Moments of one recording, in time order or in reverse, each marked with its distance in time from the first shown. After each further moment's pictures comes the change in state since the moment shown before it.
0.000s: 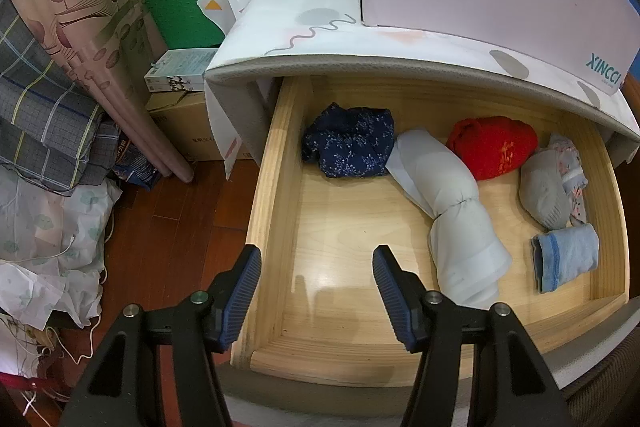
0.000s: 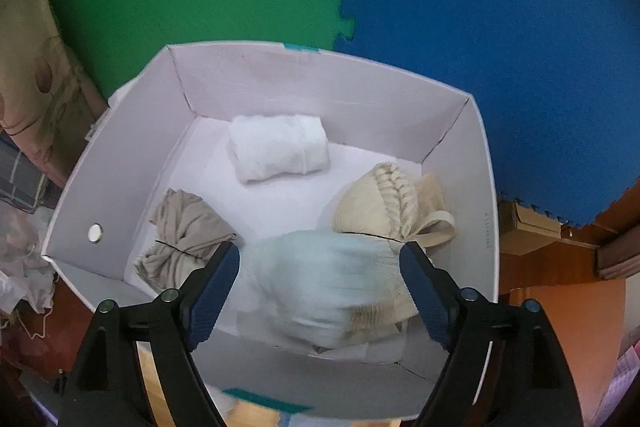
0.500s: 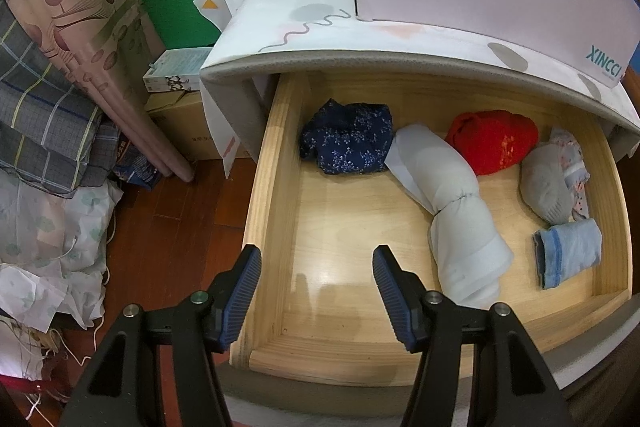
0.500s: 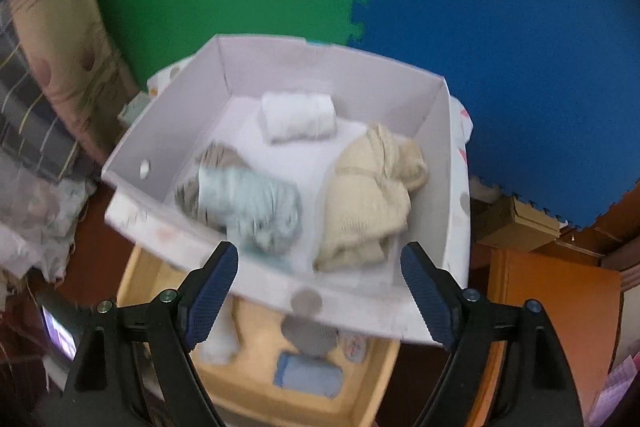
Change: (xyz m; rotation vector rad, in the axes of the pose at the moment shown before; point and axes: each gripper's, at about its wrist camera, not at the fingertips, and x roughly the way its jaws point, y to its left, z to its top) left arm 0.001 -0.005 -0.003 0.018 0.014 0.010; right arm -0.064 -0.012 -0.057 -0.066 0.000 0.059
